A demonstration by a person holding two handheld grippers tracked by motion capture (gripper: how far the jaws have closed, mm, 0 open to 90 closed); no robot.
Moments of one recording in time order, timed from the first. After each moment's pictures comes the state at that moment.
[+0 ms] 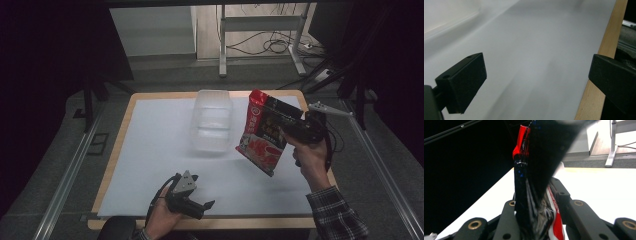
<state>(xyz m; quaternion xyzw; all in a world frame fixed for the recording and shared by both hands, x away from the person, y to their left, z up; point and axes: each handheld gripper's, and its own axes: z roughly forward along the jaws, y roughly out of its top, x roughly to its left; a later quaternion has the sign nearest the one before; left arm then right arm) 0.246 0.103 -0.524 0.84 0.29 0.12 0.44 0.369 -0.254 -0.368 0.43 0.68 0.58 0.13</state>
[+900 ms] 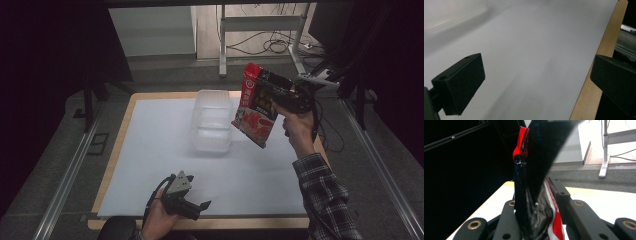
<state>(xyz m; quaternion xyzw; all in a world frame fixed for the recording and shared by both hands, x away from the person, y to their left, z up) 0.242 0.114 -0.521 0.82 0.31 0.10 0.46 0.437 -0.230 -0.341 0.44 0.66 0.59 0.15</state>
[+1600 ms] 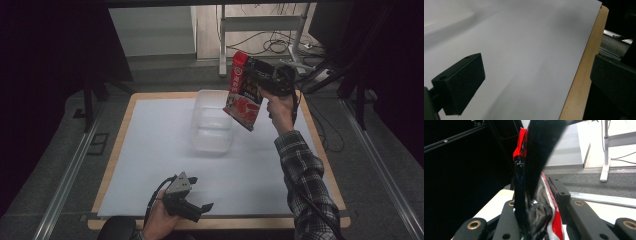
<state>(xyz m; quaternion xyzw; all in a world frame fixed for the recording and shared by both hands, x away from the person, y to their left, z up) 0.241 0.110 -0.522 0.82 0.29 0.08 0.49 0.505 -0.193 -0.350 0.44 0.66 0.59 0.15</state>
